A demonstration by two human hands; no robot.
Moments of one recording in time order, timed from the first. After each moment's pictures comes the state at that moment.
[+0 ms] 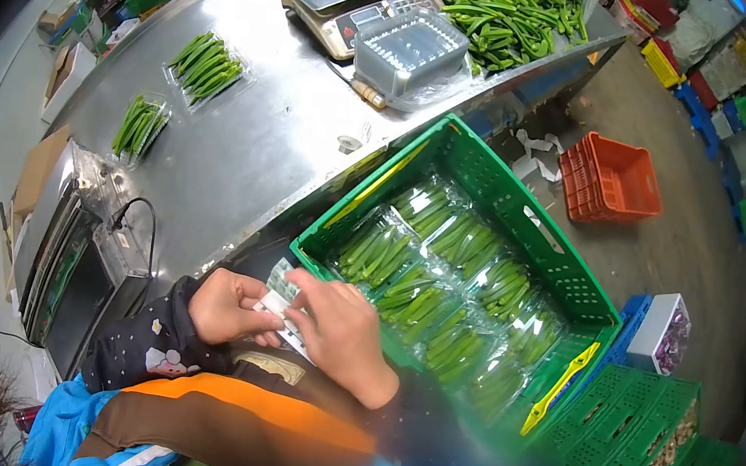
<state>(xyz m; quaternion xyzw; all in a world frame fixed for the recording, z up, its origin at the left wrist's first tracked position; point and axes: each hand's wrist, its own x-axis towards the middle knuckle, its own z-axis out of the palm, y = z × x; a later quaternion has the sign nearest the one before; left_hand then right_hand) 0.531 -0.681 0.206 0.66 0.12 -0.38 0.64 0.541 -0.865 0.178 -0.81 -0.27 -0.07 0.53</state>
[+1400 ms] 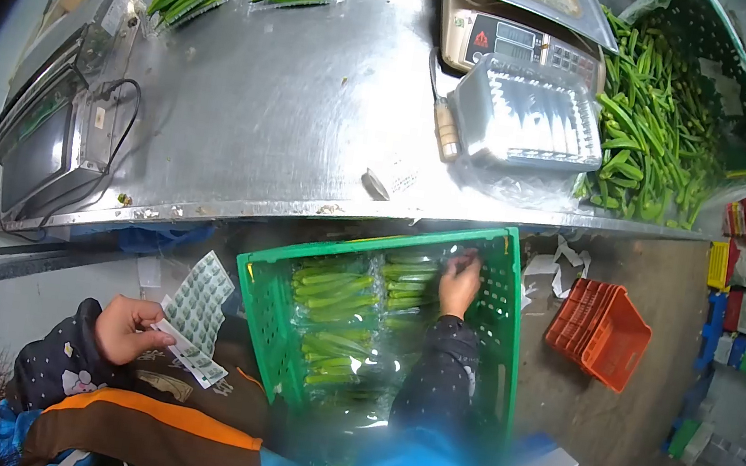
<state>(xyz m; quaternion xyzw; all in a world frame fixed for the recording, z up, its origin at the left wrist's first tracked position) 0.485 -0.683 0.152 0.71 0.32 -0.20 0.59 0.841 -1.006 -0.133 -0.91 -0.14 0.02 0.39</state>
